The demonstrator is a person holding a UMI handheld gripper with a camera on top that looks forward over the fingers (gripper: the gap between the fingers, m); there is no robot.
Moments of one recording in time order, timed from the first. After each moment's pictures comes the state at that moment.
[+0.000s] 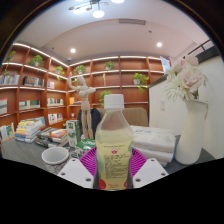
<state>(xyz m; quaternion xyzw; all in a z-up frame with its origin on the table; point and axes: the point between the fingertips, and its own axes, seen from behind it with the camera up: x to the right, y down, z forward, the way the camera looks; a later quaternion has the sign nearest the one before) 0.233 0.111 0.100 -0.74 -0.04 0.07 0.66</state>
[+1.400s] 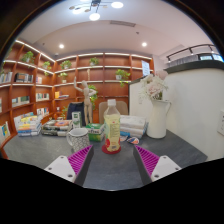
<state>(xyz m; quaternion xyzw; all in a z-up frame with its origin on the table) 0.234 -0.094 0.111 -0.77 0.03 -0.01 0.63</state>
